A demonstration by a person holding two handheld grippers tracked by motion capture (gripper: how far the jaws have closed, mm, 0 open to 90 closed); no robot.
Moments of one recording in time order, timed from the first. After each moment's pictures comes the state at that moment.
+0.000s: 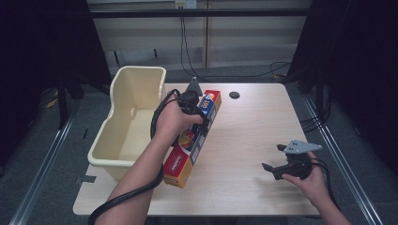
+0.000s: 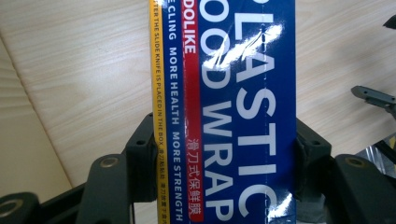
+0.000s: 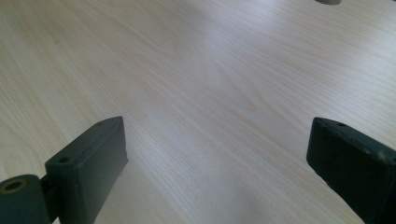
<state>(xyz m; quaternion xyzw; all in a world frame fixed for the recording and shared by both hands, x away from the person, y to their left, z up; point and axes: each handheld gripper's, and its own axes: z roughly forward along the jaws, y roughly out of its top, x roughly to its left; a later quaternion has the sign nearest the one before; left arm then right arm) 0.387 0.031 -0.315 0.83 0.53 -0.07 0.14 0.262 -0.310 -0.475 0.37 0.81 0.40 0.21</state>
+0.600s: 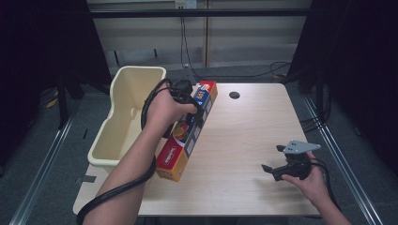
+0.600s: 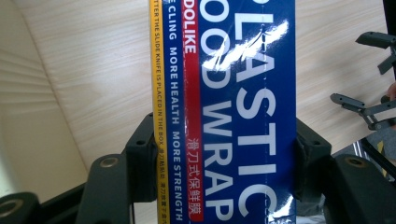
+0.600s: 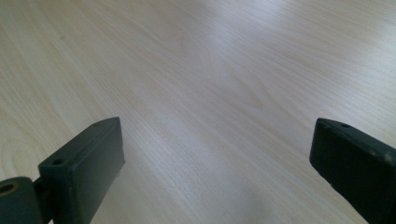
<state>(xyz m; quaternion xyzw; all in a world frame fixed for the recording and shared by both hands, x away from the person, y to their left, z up) 0.391 0.046 -0.282 0.83 0.54 -0.06 0.15 0.263 -0.309 -0.476 0.37 0.82 0.40 0.20</state>
